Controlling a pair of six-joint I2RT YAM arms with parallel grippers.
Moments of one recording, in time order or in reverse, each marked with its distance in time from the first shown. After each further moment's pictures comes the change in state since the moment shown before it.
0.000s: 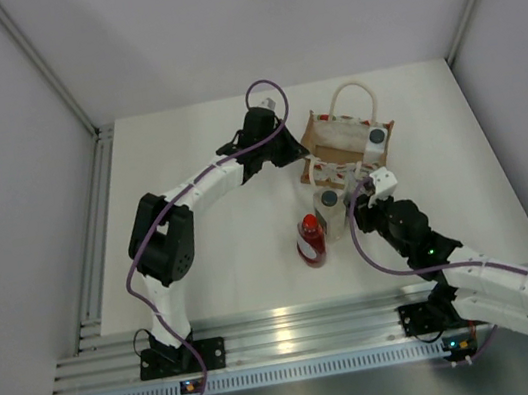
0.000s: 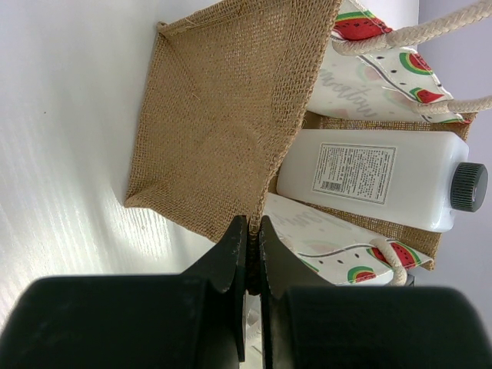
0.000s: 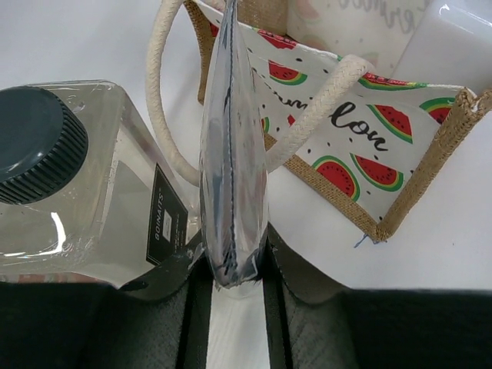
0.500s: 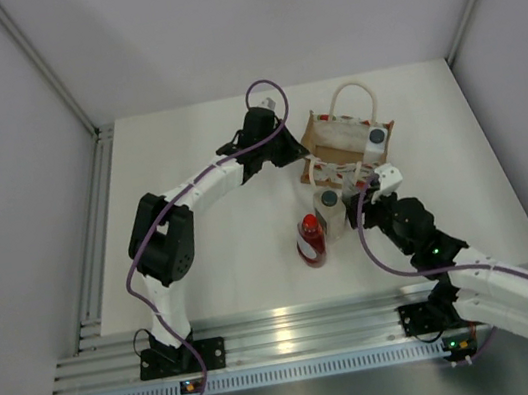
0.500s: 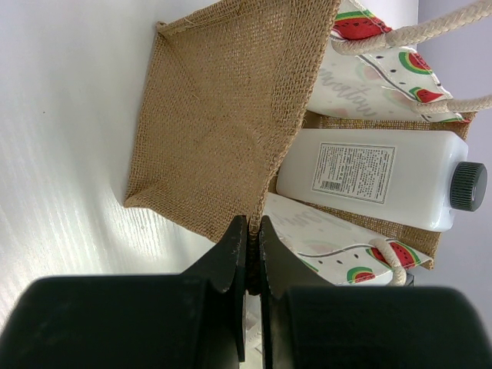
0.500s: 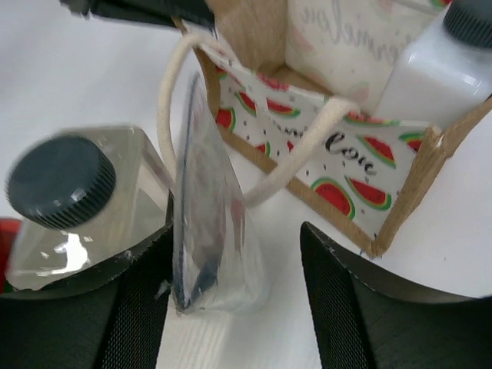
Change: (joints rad) left arm 0.000 0.000 0.000 0.000 0.003 0.000; right arm 0.000 -0.048 0.022 -0.032 0.003 0.008
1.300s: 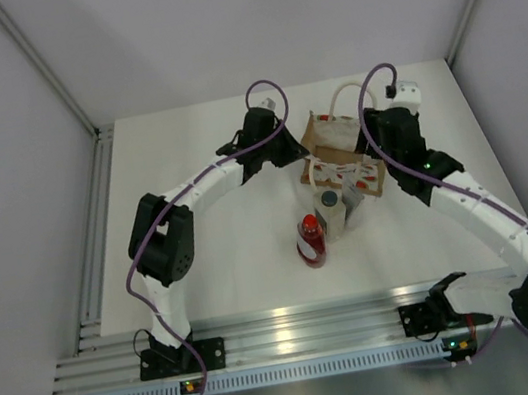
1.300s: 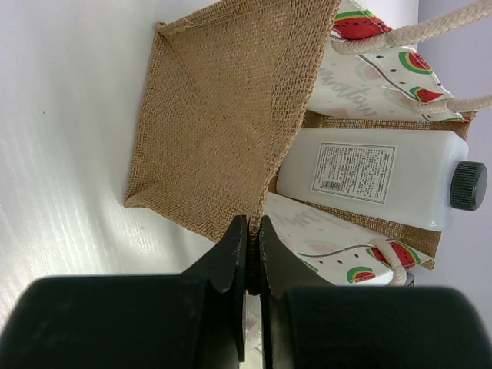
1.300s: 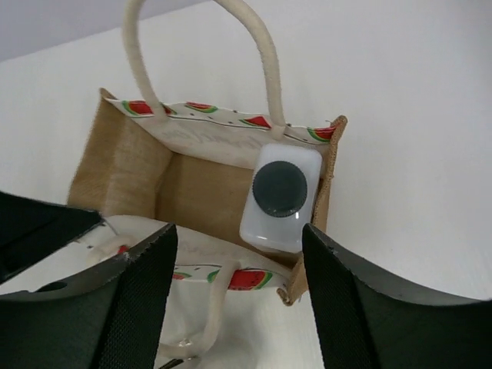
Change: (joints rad) left arm 0.000 0.000 0.000 0.000 0.001 0.001; right arm -0.231 0.349 0.721 -0.562 0.180 0.275
